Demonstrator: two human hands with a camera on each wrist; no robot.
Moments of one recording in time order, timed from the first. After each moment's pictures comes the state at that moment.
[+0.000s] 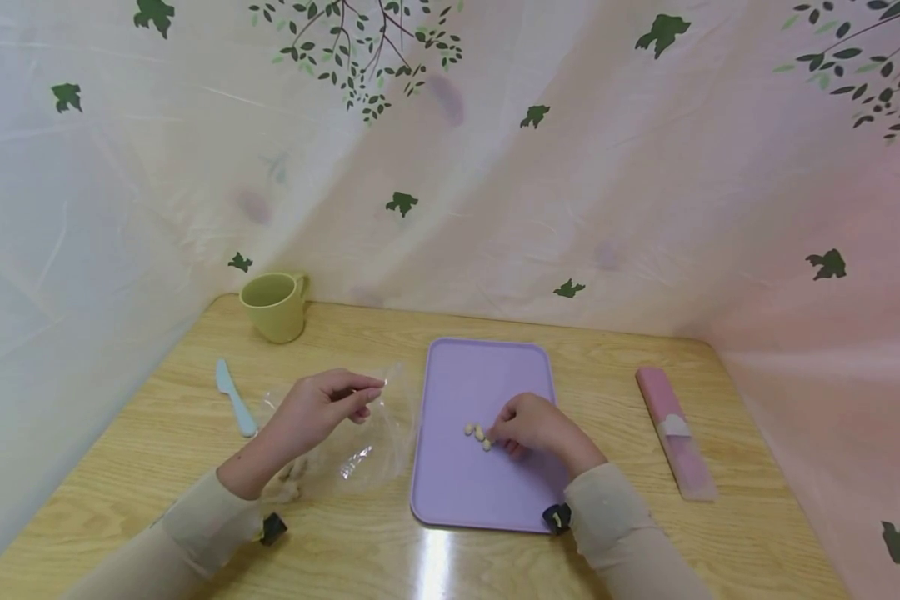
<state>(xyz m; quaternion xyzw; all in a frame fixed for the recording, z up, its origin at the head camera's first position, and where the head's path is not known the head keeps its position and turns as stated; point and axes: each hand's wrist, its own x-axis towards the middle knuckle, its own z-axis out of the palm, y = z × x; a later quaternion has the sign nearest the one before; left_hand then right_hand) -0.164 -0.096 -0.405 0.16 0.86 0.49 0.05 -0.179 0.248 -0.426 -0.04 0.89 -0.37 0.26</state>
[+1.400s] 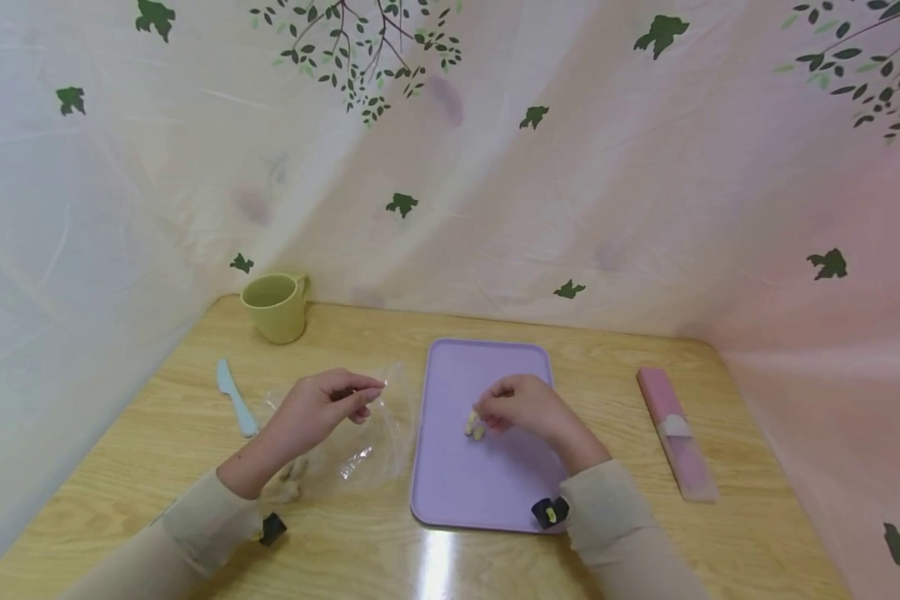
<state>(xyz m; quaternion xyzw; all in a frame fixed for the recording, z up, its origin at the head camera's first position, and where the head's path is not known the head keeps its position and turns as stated) -0.164 -0.095 -0.402 0.15 0.86 0.49 0.05 -0.186 0.242 -0.404 -0.06 0.84 -0.50 0.22</state>
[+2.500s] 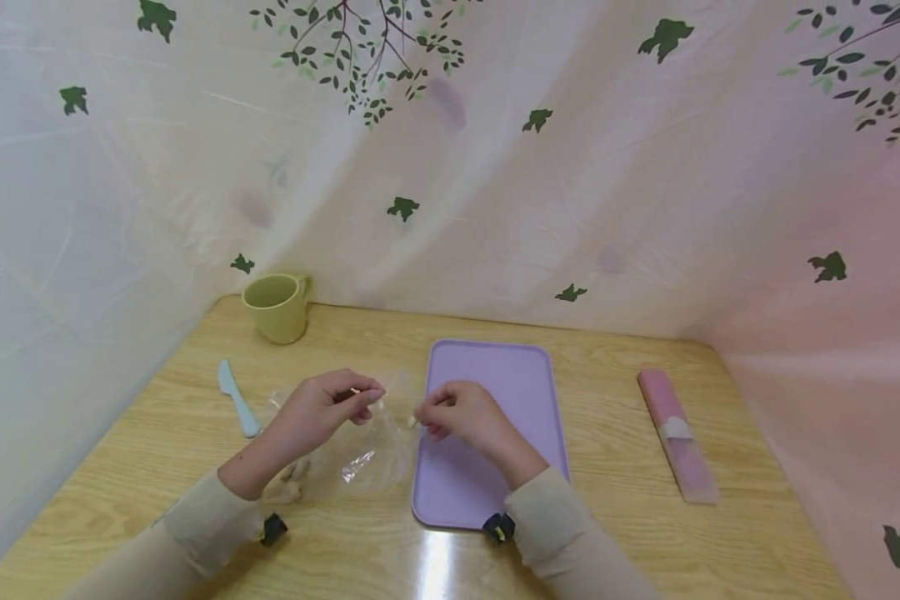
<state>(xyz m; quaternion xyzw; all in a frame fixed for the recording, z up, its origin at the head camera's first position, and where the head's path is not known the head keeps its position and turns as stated) -0.171 -0.096 -0.405 0.18 0.87 0.46 0.04 -0.178 0.163 -0.410 -0.08 0.81 -0.55 0.19</state>
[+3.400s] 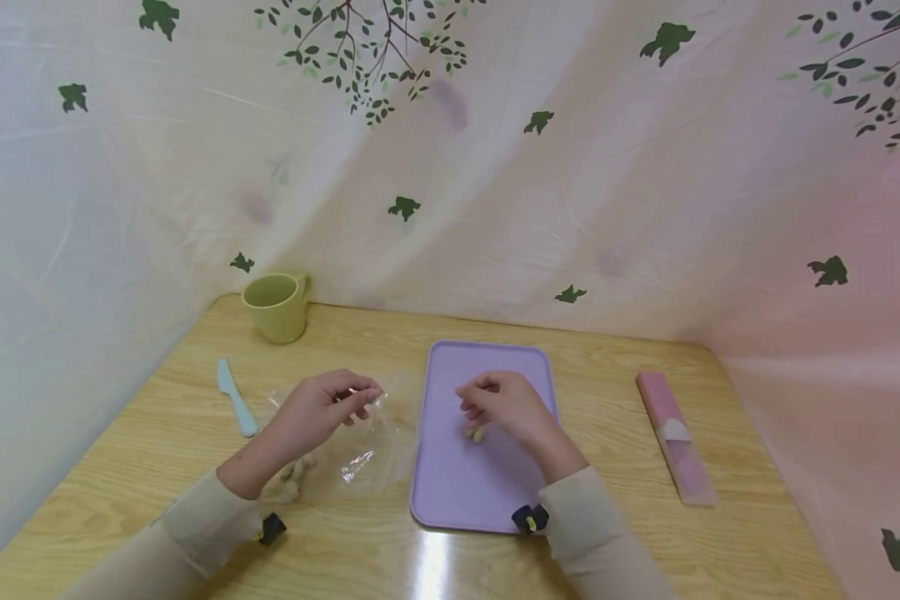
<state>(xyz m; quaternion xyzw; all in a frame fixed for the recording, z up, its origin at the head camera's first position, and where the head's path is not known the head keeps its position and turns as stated) -0.166 -0.096 -0.405 0.16 0.88 0.45 0.04 -0.182 0.210 -0.398 -0.04 0.82 -0.55 0.17</state>
